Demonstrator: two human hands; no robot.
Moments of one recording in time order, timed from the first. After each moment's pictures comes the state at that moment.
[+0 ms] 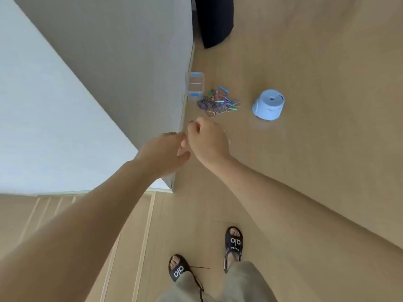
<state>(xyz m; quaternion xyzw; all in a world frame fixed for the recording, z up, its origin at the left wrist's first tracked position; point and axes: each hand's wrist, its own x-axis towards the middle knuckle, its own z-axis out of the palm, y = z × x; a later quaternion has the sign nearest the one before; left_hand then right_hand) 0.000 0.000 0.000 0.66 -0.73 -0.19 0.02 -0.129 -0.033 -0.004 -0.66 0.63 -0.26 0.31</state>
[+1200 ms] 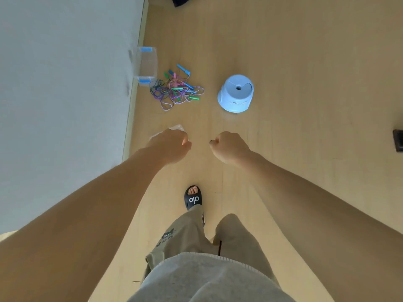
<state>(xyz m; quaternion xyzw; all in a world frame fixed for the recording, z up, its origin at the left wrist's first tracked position) -0.284 -0.373 -0.117 0.65 -0.69 -0.31 -0.12 -0.467 -0.384 -0.137 -0.63 0.67 0.07 0.38</state>
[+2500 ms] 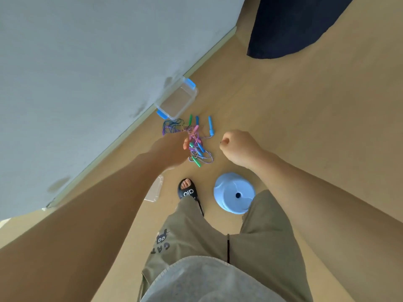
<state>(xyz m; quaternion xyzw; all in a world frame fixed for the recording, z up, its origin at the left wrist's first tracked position) -0.223 -0.914 -0.195 0.82 -0.38 -0.42 0.08 -0.362 -1.058 -0.178 -0.82 0.42 0.24 0.31</state>
